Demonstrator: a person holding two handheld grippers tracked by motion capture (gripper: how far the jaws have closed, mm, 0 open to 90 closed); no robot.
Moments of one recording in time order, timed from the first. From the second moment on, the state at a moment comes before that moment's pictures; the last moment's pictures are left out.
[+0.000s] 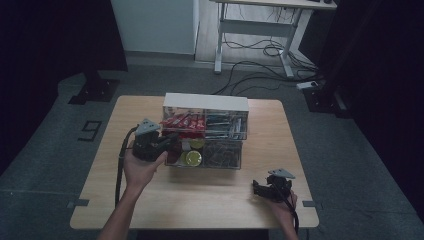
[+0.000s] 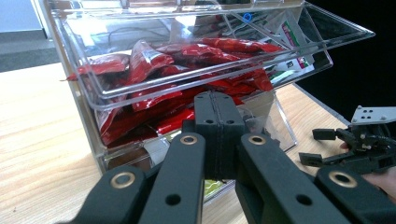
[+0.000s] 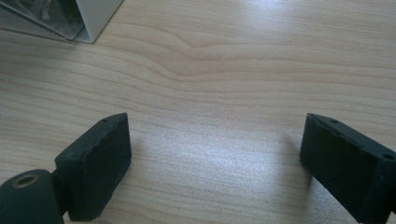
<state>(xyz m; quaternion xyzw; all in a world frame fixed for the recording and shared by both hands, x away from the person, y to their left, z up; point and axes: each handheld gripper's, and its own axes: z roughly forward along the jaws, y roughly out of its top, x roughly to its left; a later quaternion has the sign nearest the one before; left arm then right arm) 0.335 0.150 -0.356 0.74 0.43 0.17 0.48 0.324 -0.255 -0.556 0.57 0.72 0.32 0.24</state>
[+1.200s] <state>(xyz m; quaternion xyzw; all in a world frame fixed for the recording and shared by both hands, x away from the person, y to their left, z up) 0.353 0.156 -0.337 0.73 0.44 0.15 0.51 0.323 -0.255 -0.556 0.57 0.71 0.32 0.25</state>
